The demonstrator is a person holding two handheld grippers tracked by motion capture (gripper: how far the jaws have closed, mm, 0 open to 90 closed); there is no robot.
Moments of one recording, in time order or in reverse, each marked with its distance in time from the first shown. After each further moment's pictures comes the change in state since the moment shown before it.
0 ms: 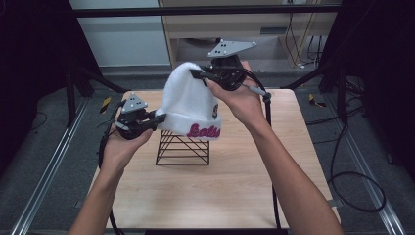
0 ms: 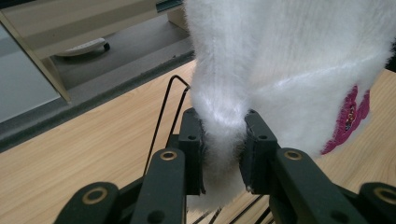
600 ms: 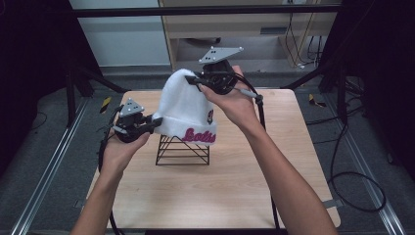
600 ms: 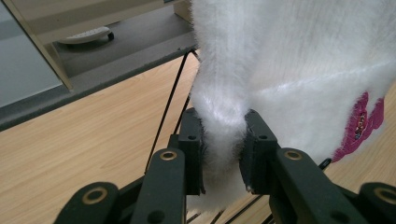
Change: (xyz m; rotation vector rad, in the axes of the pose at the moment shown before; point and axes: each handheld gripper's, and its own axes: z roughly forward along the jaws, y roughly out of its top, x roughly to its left) left arm 0.010 -0.022 0.010 0.011 0.016 -0.049; right arm 0.004 -0.012 0.023 0.058 0.013 -0.019
